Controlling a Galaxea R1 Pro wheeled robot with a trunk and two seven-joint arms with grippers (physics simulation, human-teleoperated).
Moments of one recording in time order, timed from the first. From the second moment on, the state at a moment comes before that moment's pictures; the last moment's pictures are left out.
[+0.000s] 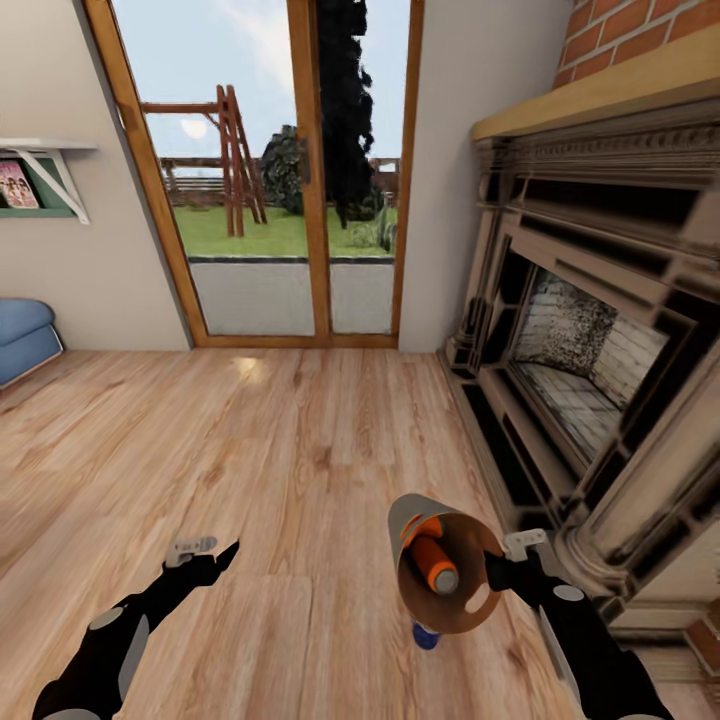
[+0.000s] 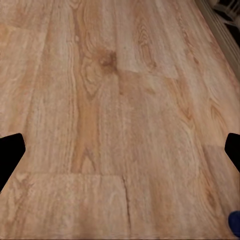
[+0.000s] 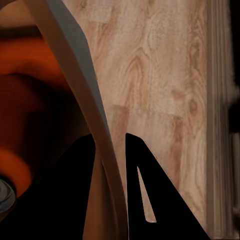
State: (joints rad) left arm -0.46 0.07 0.48 -0.73 -0.12 0.00 -0.59; right arm -0.41 -0.07 -0.17 -0.89 0.24 0.21 0.31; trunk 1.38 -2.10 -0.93
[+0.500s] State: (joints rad) left arm -0.46 0.07 0.48 -0.70 -0.12 -0.02 -0.58; right arm -0.41 -0.07 -0.17 -0.89 0.24 0.20 0.31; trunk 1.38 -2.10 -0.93
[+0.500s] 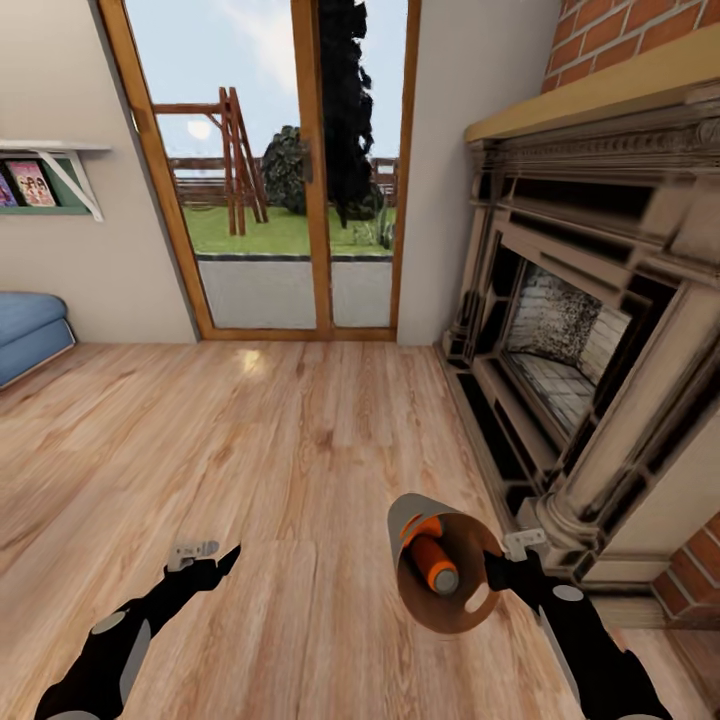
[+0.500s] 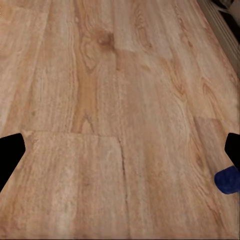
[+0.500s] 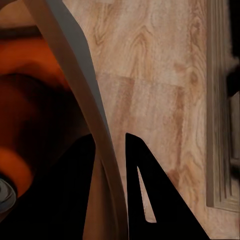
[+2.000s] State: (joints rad) left arm -0.46 0.07 0.41 -0.65 -0.12 -0.07 -0.58; right arm -0.38 -0.06 -0.24 -0.88 0.24 0.20 0.30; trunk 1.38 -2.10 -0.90
